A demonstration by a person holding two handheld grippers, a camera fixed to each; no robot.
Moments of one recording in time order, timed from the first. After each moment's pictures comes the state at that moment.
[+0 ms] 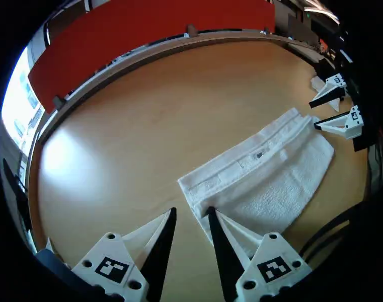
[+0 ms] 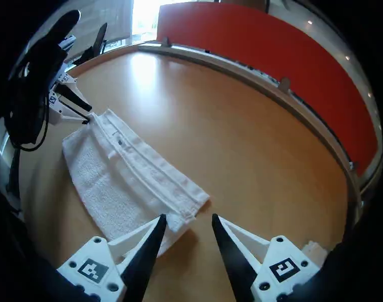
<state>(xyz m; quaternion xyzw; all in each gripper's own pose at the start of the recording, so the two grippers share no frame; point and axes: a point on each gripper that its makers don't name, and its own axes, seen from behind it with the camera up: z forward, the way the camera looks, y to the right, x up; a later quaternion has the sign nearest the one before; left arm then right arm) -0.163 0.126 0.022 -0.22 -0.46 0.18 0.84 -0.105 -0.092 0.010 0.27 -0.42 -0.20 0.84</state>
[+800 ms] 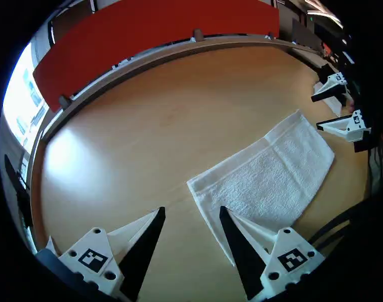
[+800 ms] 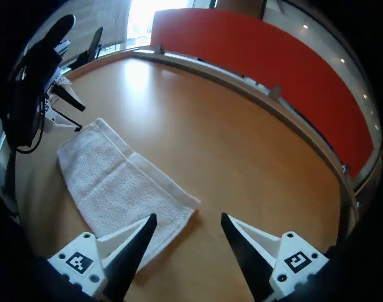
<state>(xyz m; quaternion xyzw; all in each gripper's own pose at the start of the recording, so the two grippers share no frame) -0.153 0.117 0.023 -0.21 -0.45 0.17 0.85 -0.090 -0.088 0.019 0.26 -0.40 -0.20 0.86</state>
